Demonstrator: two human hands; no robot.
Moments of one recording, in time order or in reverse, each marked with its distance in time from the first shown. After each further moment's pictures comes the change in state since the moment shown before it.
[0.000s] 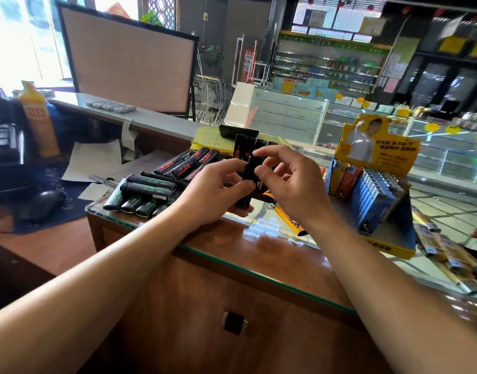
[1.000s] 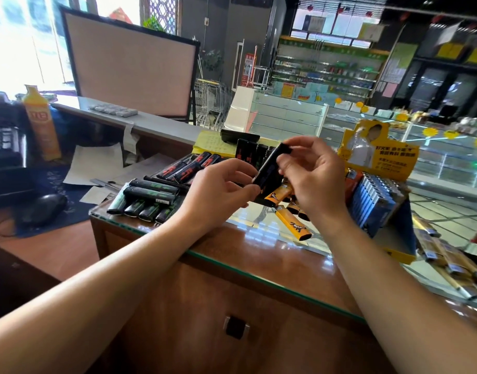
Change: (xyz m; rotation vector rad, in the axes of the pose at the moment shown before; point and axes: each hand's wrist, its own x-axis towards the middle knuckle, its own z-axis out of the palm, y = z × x) left_hand 0.001 -0.005 0.002 0.149 0.167 0.149; right_hand 0.006 -0.006 -0.010 0.219 0.266 0.102
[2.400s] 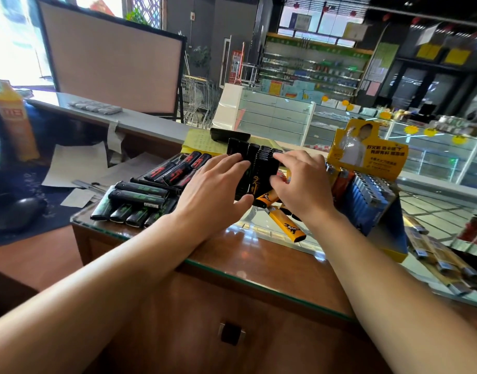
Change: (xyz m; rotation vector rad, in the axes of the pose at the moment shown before) left_hand 0.016 -0.012 0.006 0.793 -0.073 0.248; right_hand 0.016 0.043 -0.006 -0.923 -0.181 -0.052
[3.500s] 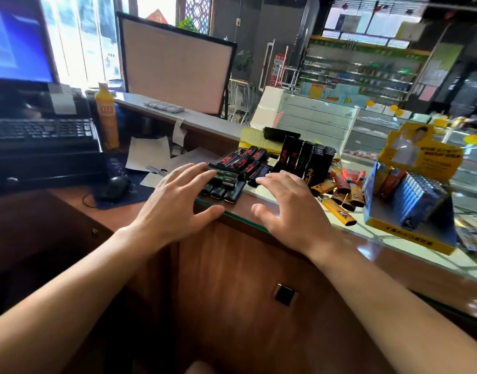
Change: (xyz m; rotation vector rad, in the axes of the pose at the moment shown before) left_hand -0.130 -0.091 -0.085 0.102 0.000 -0.152; right_hand -0.084 -0.115 -0.005 0.140 -0.308 -0.277
